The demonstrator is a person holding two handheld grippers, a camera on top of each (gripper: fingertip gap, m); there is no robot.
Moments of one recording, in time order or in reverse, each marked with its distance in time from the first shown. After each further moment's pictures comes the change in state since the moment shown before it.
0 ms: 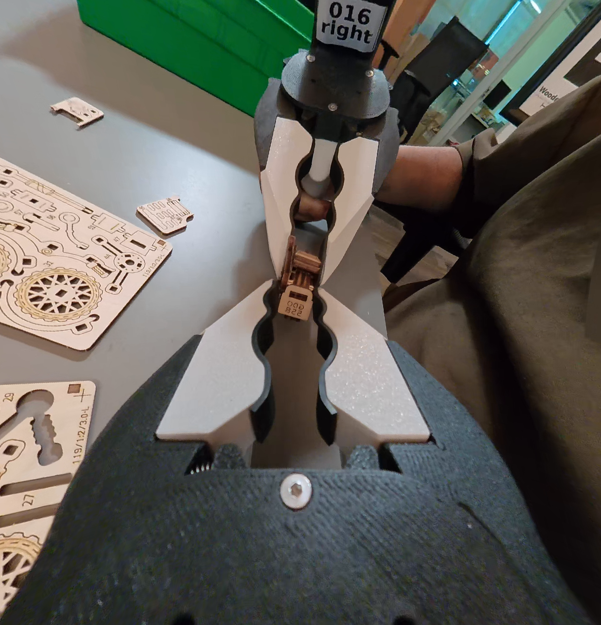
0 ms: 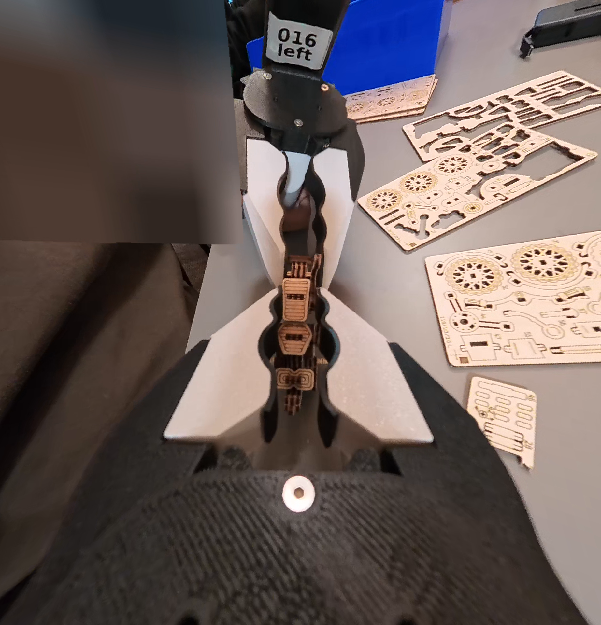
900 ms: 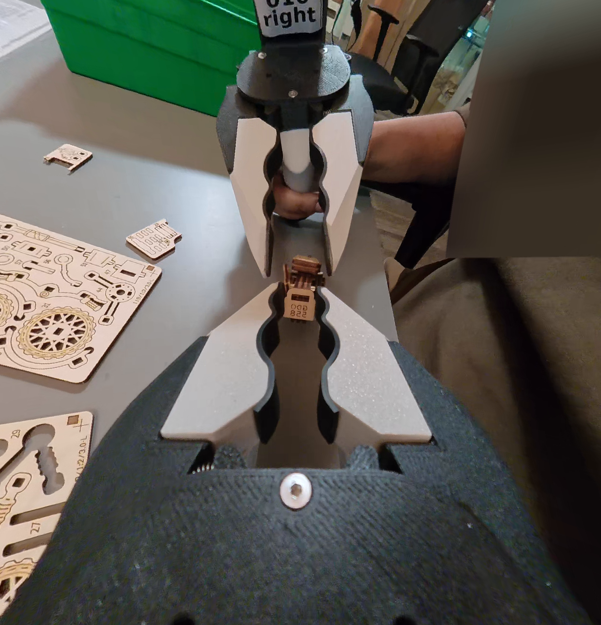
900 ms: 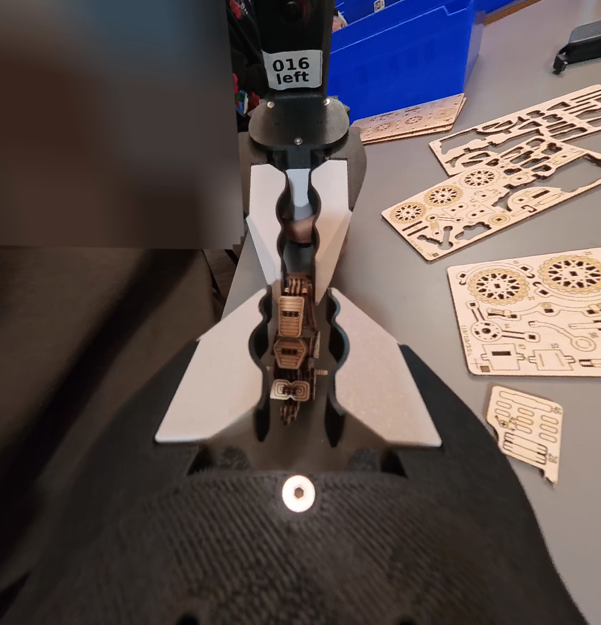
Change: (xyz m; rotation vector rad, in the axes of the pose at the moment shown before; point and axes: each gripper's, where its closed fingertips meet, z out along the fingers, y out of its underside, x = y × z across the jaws) left arm 0.013 0.001 0.006 -0.020 -0.032 0.172; right arm -0.012 -0.005 -0.008 0.054 -0.098 0.017
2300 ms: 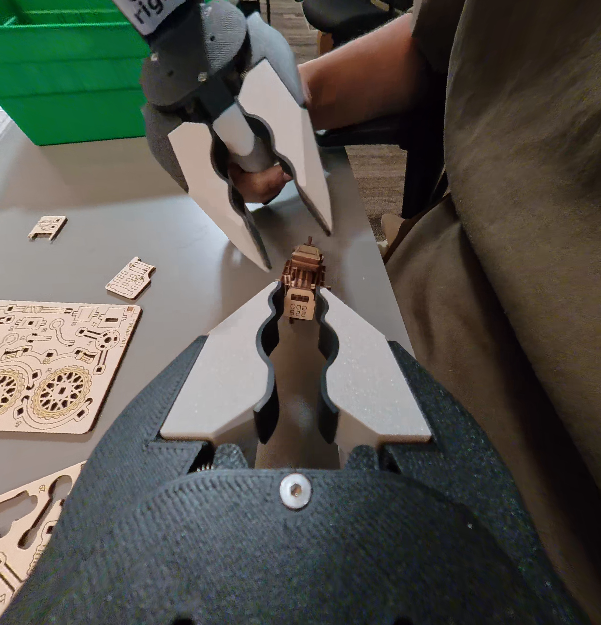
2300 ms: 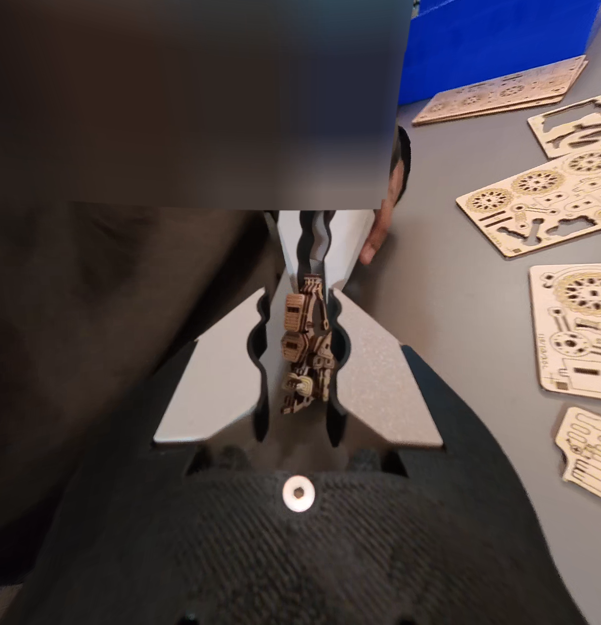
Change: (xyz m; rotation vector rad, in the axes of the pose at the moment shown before) left arm 0.025 0.011 0.009 -0.072 0.002 0.326; right arm -0.034 0.008 -0.009 -0.059 -0.207 0.001
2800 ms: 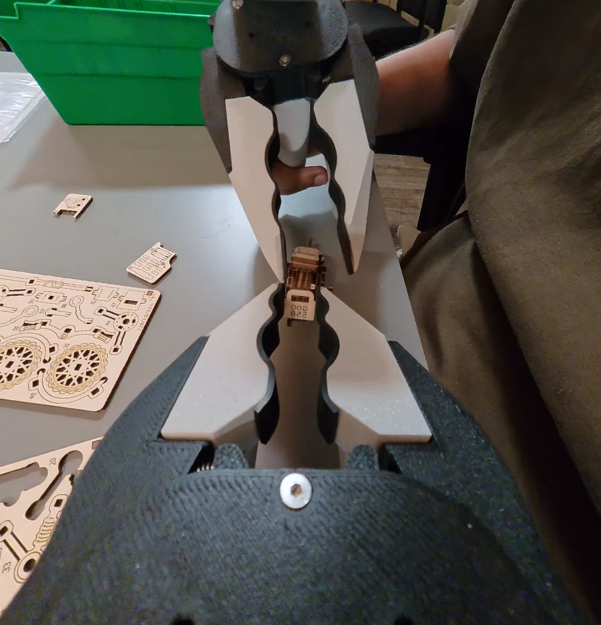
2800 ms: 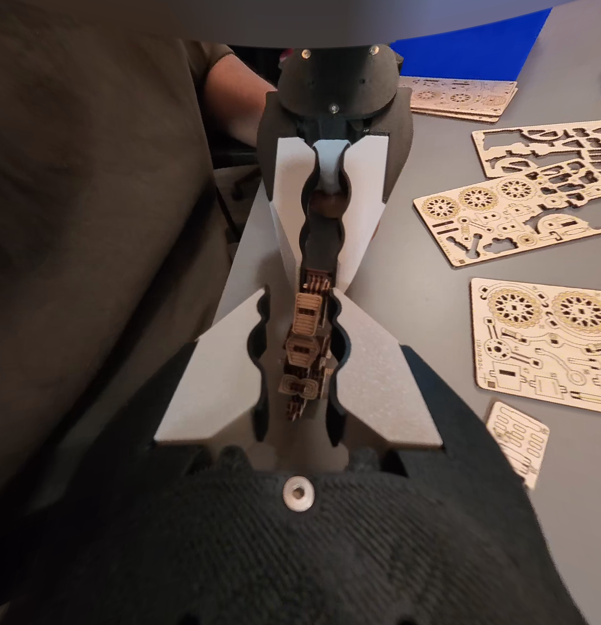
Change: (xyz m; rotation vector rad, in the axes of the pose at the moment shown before) left arm -0.015 0.000 -0.002 0.008 -0.052 -0.081; right arm 0.011 0.006 0.009 -0.136 0.219 -0.211
